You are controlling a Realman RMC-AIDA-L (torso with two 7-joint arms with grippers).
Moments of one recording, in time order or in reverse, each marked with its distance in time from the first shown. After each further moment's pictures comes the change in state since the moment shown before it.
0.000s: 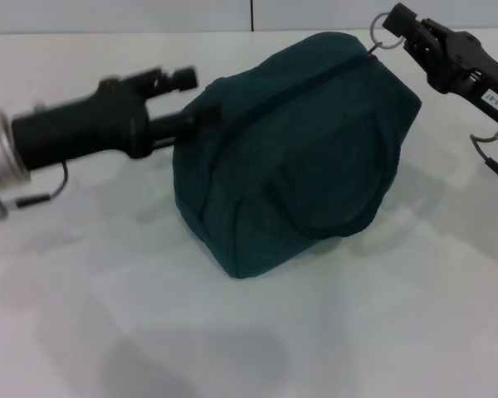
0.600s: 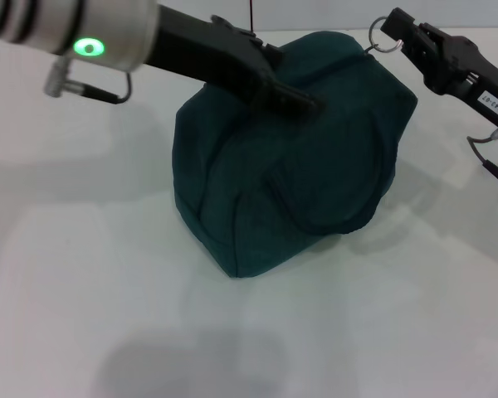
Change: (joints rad) left arm -0.166 -0.004 0.495 0.828 0.510 -0.150 -0.970; right arm 0.003 0.000 -0.001 0.012 0.003 0.024 0.006
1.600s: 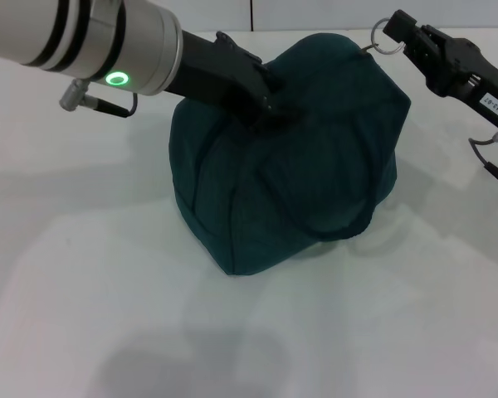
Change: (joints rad) left arm 0.048 -0.003 0.163 0.064 0.146 -0.109 0.013; right arm -0.007 0.000 0.001 -0.001 0.000 -0.002 0.001
